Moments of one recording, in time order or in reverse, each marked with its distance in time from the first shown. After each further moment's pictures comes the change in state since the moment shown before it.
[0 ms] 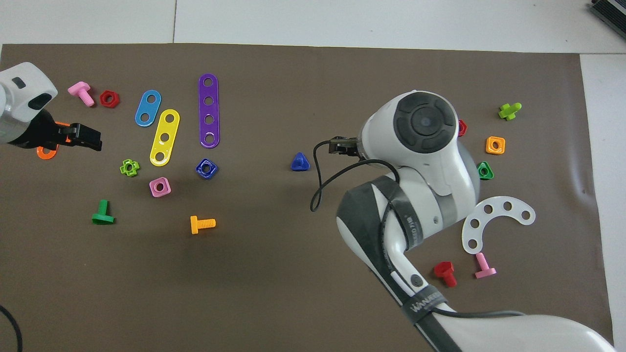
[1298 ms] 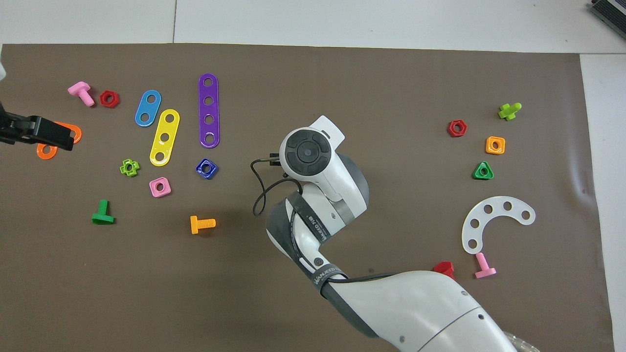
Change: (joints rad) left arm -0.011 -0.100 -0.089 0.214 0.032 -0.274 -0.024; right arm 0.110 0.290 0.019 0.140 0.000 0.176 0.067
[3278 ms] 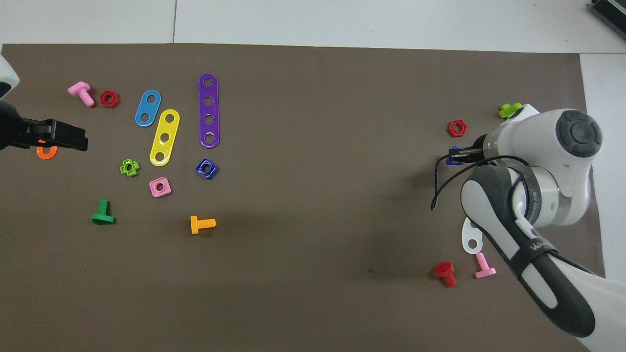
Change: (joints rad) left arm 0.126 -0.061 -0.161 -0.108 0.000 0.106 -0.103; right arm -0.548 -0.414 -0.001 -0.543 0.060 0.081 -0.635
